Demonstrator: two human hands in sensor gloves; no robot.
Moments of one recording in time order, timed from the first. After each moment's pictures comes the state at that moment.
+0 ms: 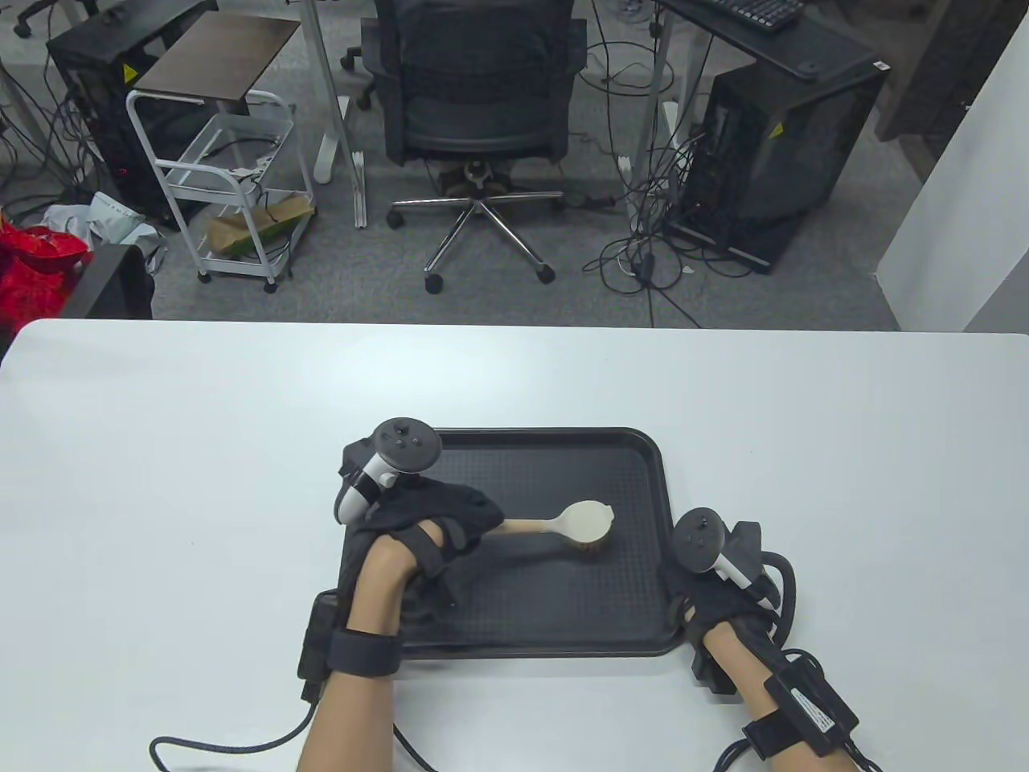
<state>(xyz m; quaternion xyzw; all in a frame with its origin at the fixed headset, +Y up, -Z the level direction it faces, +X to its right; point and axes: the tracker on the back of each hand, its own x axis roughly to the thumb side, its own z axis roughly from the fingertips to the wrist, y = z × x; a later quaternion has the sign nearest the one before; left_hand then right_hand) -0.122 -0.691 -0.373 -0.29 -0.06 0.38 0.88 0.211 -0.771 -0.332 -0.03 0.14 0.99 0.10</state>
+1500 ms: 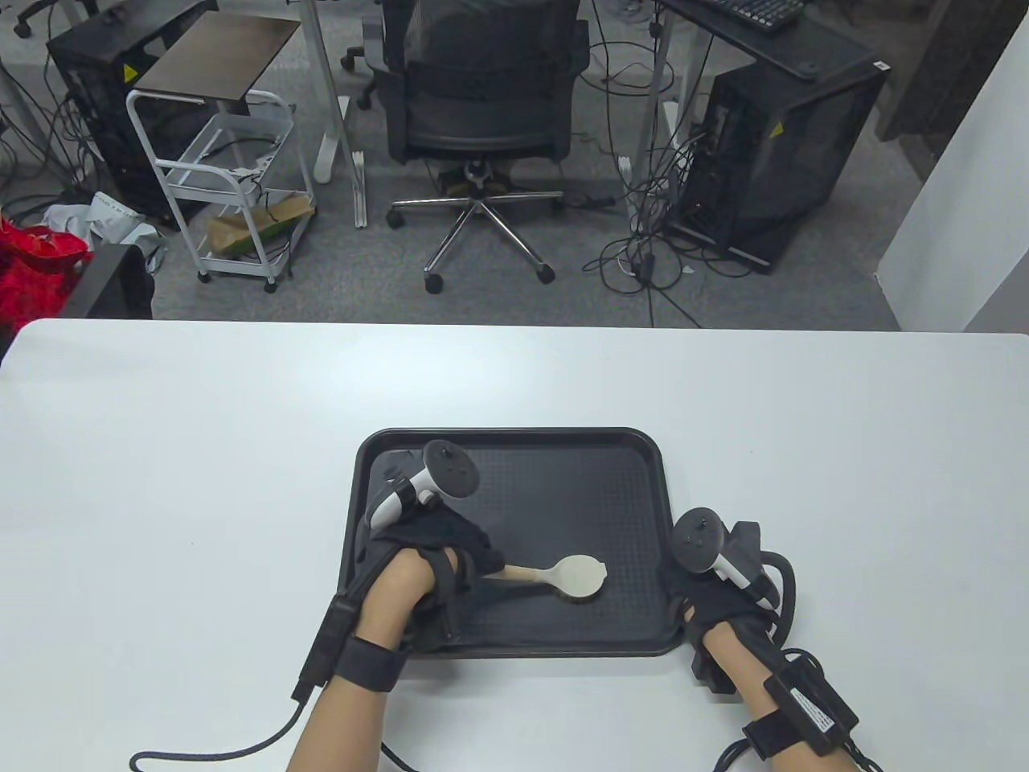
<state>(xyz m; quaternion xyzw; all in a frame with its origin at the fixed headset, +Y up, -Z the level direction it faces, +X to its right) -0.128 -0.702 -0.362 -0.37 -0.04 0.20 0.91 0.210 -0.771 -0.332 -0.03 0.13 0.99 0.09</state>
